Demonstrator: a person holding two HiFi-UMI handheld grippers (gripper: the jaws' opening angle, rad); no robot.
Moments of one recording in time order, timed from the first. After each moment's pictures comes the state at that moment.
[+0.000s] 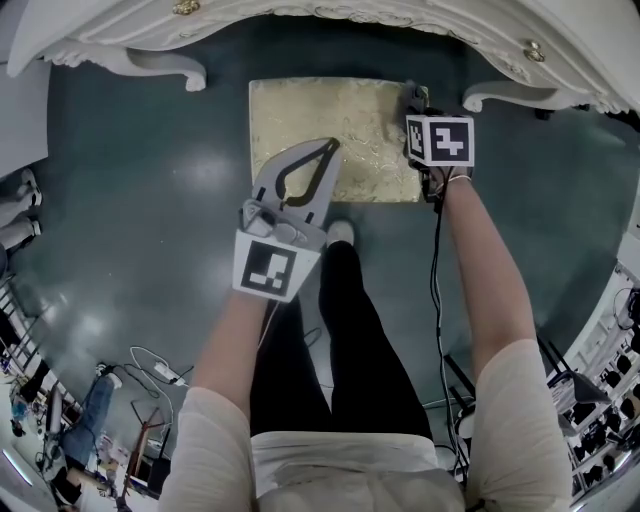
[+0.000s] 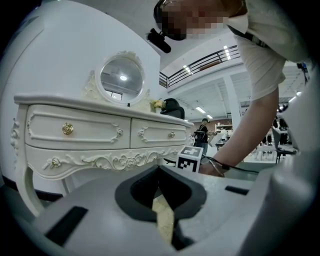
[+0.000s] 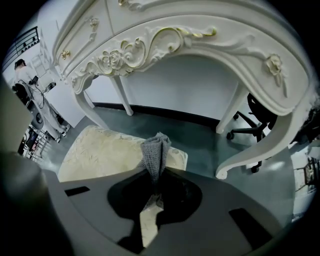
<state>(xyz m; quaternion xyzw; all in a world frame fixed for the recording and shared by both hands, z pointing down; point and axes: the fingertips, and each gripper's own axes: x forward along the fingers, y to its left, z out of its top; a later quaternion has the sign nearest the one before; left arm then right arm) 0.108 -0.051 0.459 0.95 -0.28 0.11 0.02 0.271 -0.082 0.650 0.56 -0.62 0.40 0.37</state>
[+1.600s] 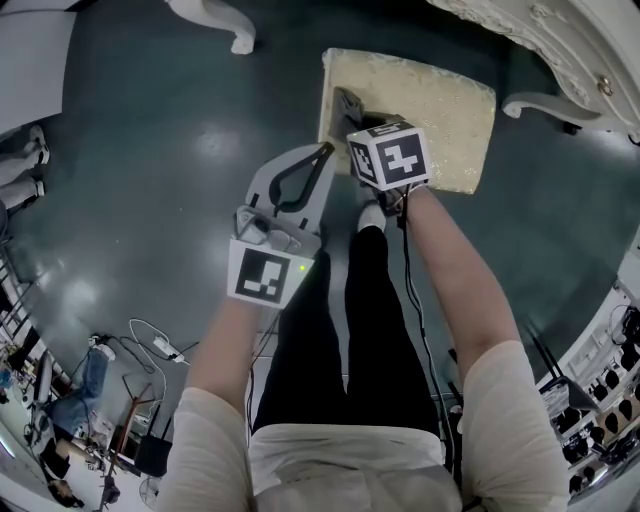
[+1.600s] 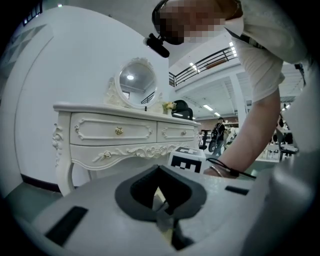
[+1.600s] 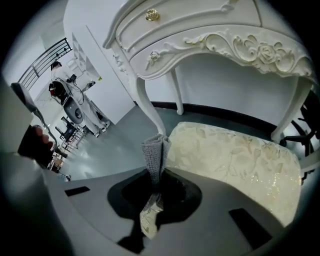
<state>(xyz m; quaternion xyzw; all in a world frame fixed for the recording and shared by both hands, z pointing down) -0.042 -0.034 0.459 0.94 -0.33 0.12 0.04 -0.012 -0.070 0.632 0.41 -0.75 0.41 0.33</state>
